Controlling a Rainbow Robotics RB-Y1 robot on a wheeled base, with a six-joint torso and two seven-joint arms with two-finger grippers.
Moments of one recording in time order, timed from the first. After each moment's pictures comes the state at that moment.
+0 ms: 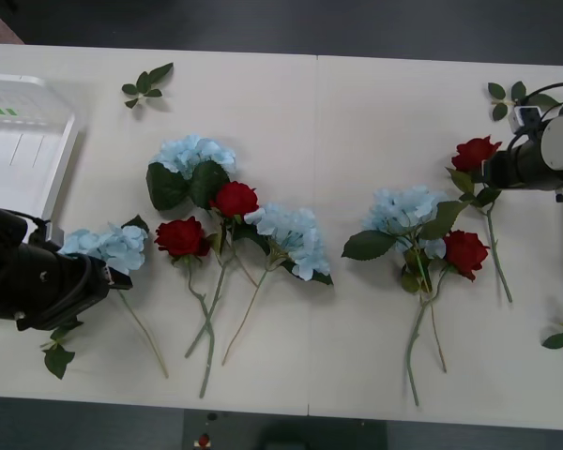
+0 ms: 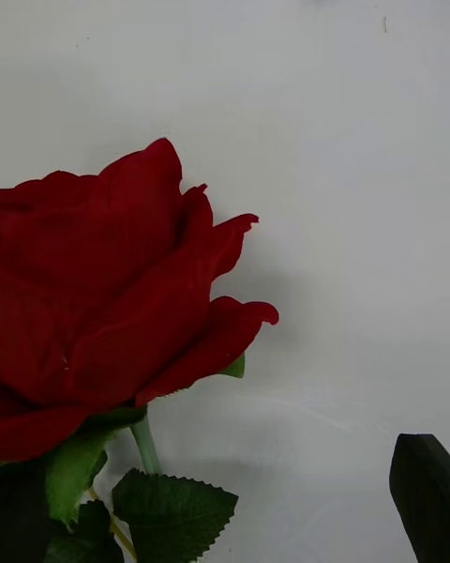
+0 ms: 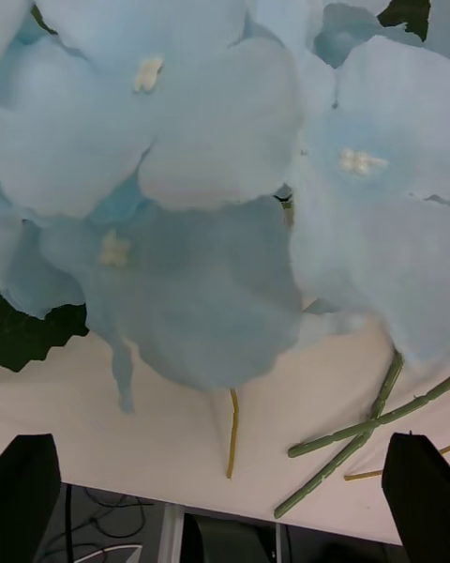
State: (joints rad) right arm -0.70 -0.68 0.17 -0.96 -0.64 1.00 1.56; left arm -0.11 1.04 -0.32 -1.97 1.02 1.20 -0.55
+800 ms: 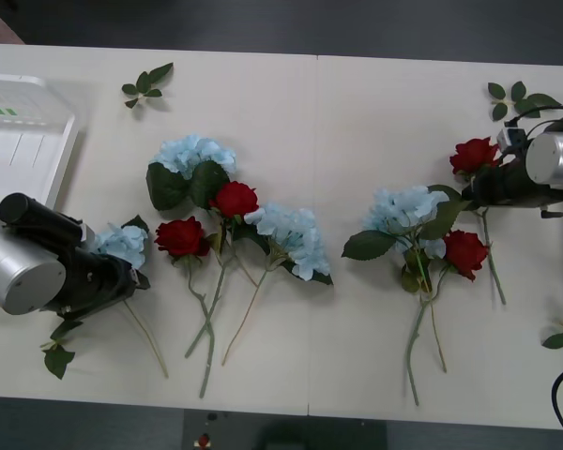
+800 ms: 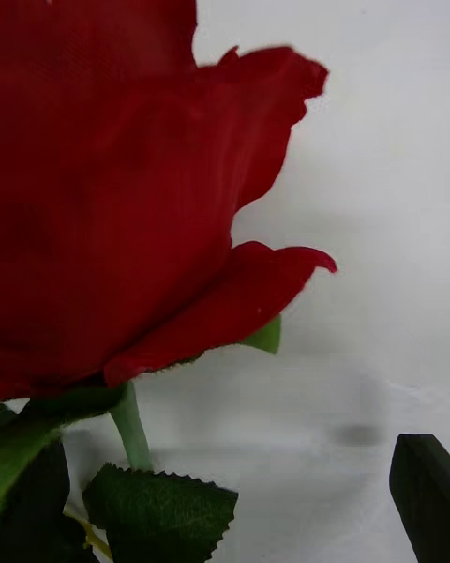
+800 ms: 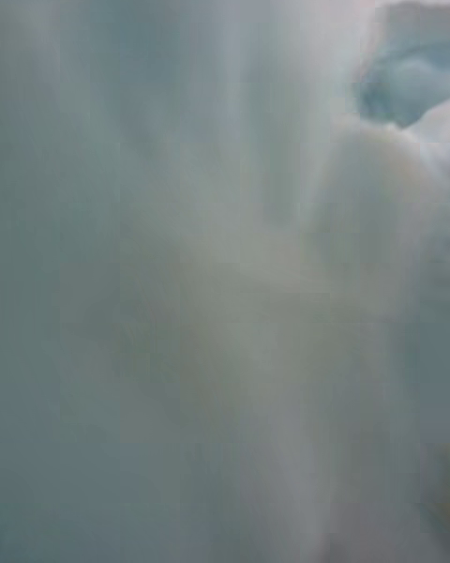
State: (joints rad) right arm -0.70 -0.63 0.17 -0.88 -0.64 0.99 1.56; left arm -0.28 0.94 -0.54 -1.77 0.83 1.16 -0.55
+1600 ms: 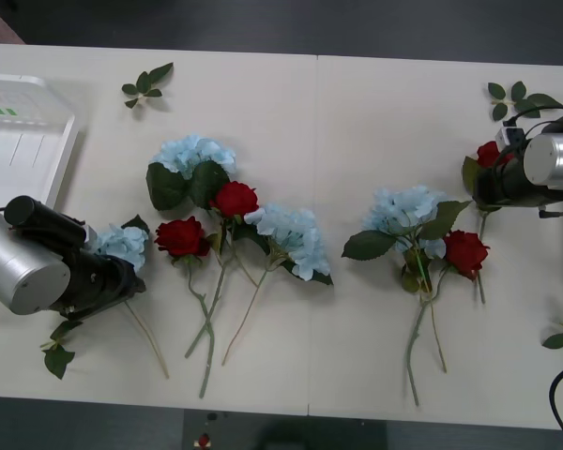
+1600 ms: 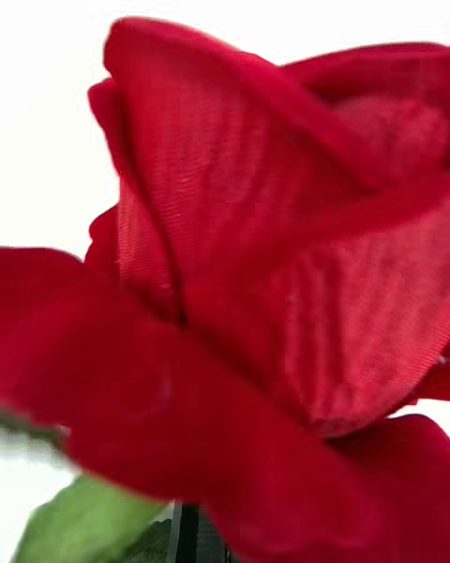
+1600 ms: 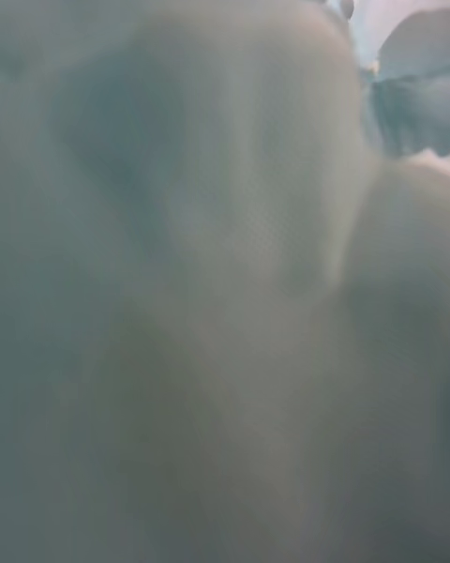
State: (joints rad) right arm -0.70 -0.62 0.17 -0.87 -0.62 0.97 1.55; left arm -0.30 0.94 -0.58 -1.73 0.83 1.13 -0.55
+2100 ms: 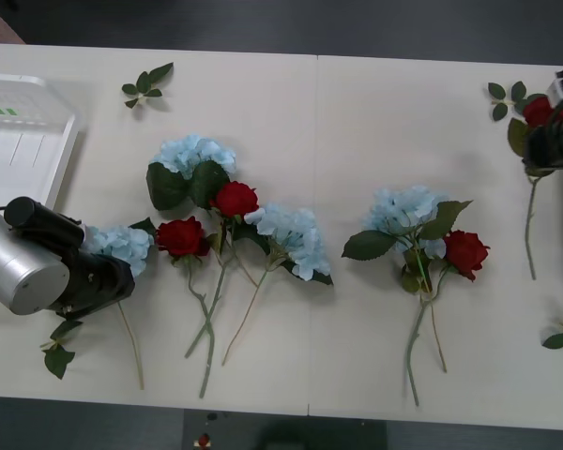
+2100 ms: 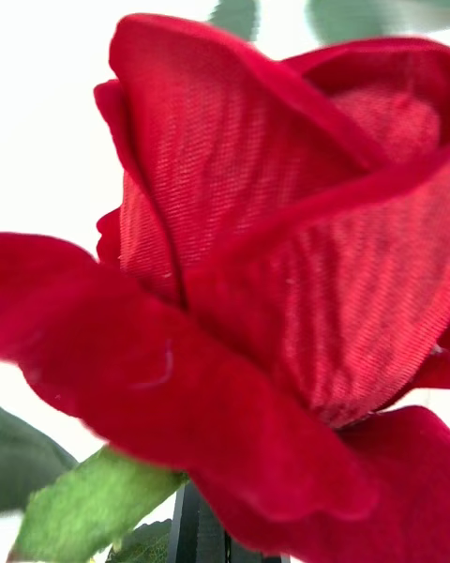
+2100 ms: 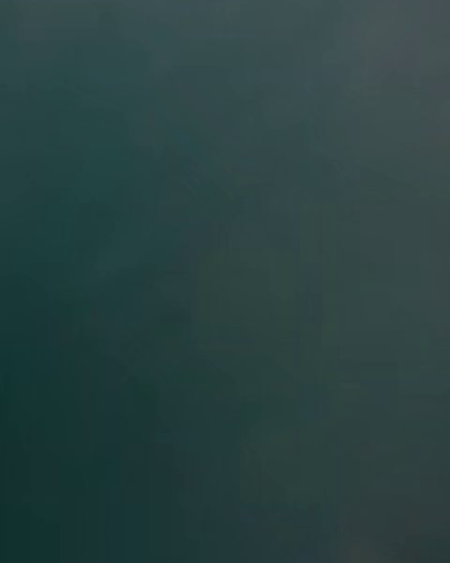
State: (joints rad) right arm -0.71 -0.79 0.10 -1.08 -0.66 1.18 1.55; left arm -0.30 0.94 -0.58 -1.72 0.81 1.13 -0.55
